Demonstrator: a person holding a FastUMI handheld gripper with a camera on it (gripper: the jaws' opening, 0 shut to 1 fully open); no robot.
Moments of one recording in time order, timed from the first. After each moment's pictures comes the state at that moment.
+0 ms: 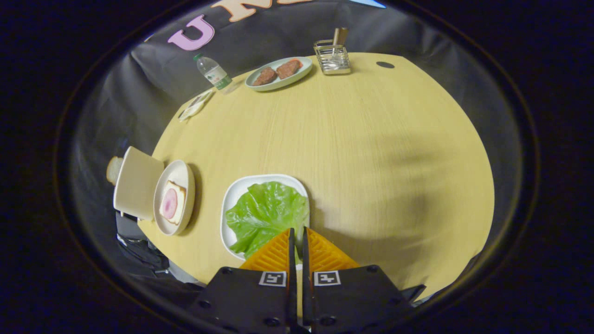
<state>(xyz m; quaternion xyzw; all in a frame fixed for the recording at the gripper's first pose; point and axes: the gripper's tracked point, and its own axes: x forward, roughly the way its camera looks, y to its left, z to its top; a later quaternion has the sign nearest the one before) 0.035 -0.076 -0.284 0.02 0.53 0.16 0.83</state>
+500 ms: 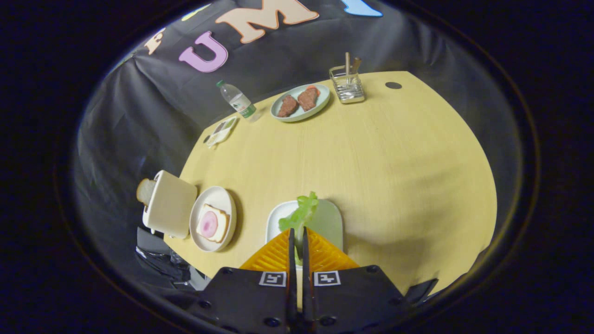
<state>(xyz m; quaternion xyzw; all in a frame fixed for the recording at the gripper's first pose) 0.035 -0.034 -0.217 0.09 0.48 0.19 0.85</state>
